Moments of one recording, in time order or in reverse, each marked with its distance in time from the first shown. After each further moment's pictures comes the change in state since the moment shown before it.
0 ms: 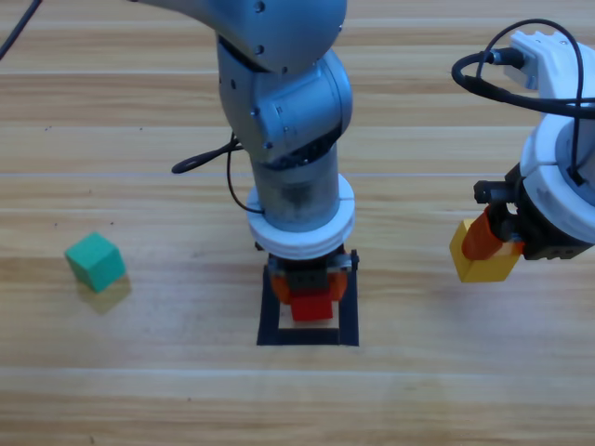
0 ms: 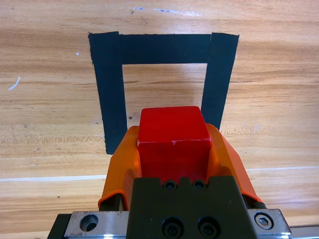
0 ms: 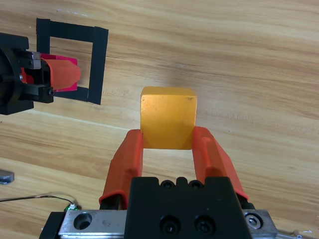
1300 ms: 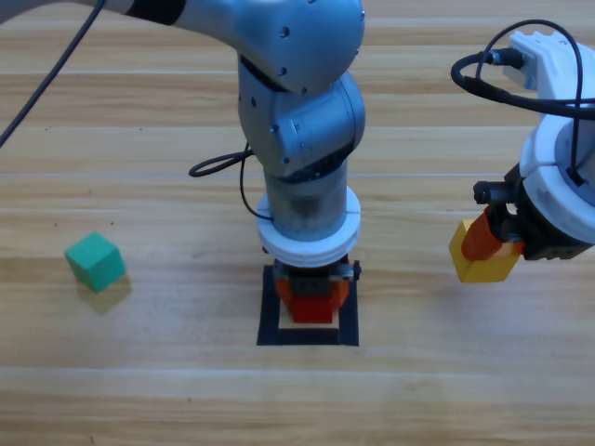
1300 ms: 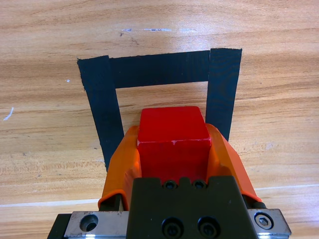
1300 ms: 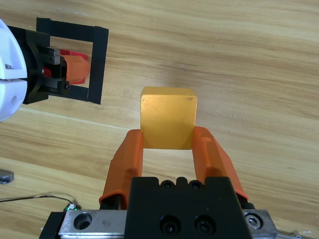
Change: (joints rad) arm 0 0.000 0.058 -0.033 0.000 0.026 0.076; arm 1 0.000 0.000 0.000 0.000 0.001 -0.004
